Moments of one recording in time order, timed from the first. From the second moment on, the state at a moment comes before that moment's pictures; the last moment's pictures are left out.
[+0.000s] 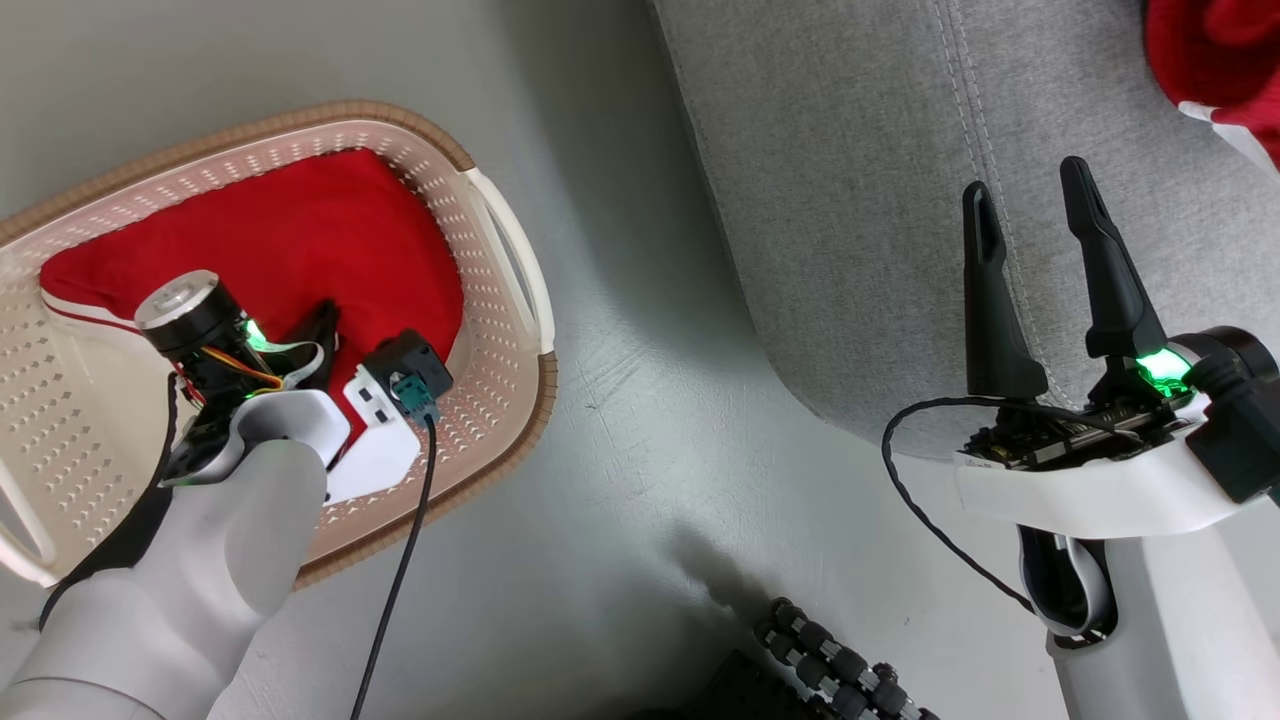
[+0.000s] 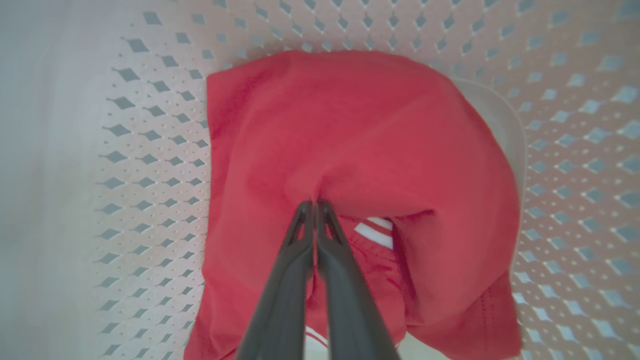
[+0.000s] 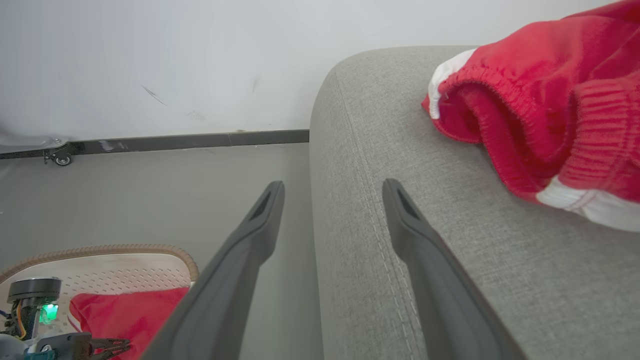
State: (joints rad) left arm -0.90 0.29 -0.77 1.07 0.39 0.11 0.03; right arm -0.31 -0.04 0.07 0.00 0.21 0.13 -0.25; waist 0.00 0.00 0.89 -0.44
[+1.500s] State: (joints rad) left arm -0.74 0.24 -0.59 0.65 0.14 0.33 -0.25; right arm -0.39 -0.11 0.09 0.10 0.16 0.13 -0.26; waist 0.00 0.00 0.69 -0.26
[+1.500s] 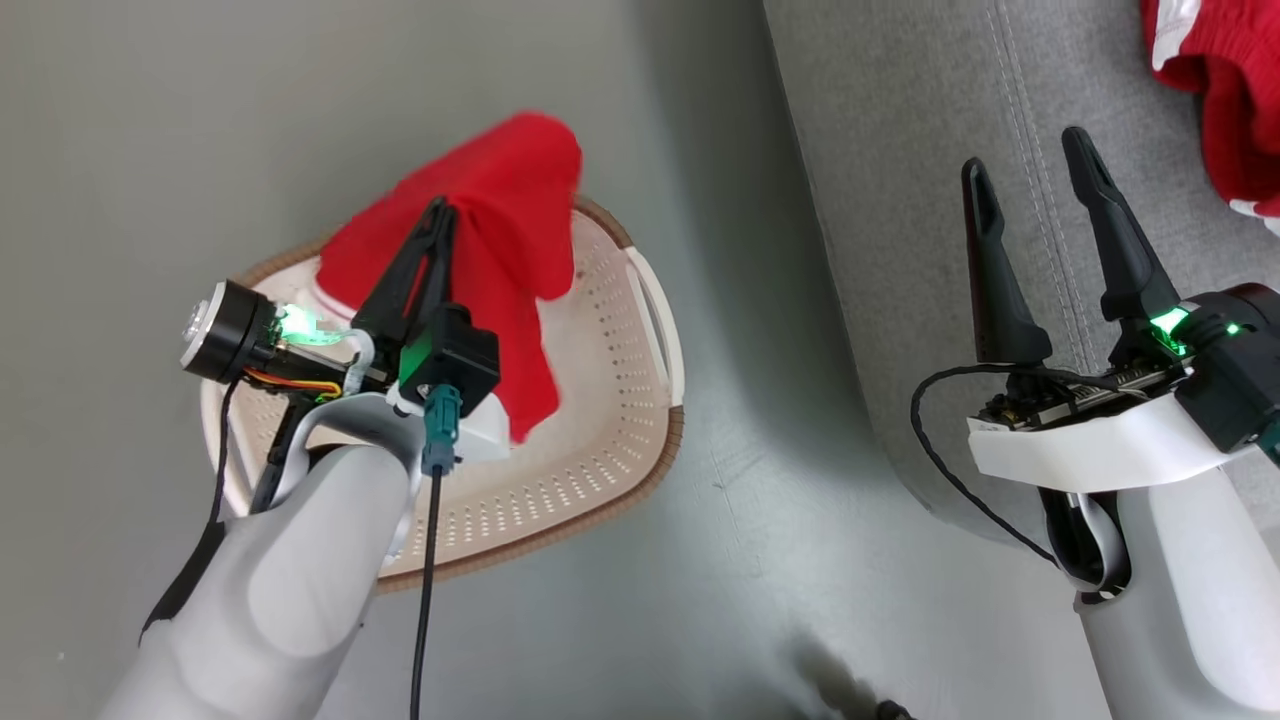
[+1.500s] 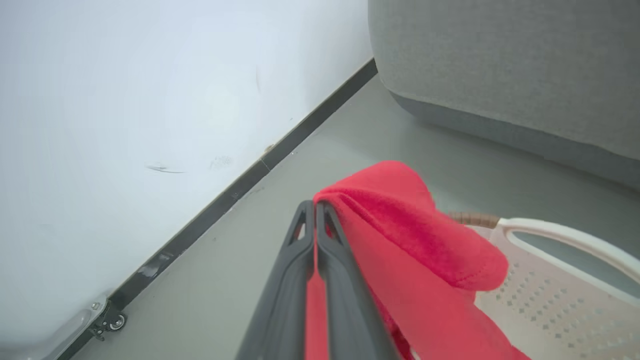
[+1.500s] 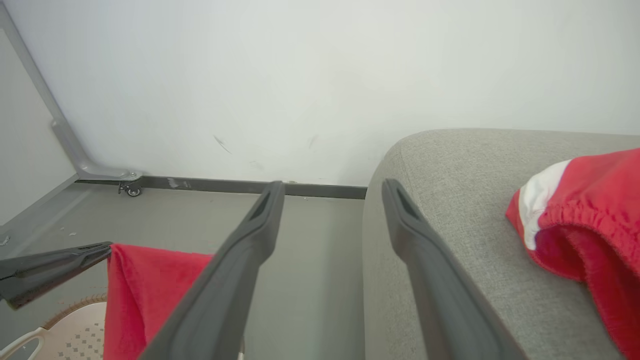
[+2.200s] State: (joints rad) left arm -0.66 0.30 -0.59 0.24 0.13 0.39 -0.26; right arm -0.41 -0.21 0.23 0.21 0.15 0.13 -0.26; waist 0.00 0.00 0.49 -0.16
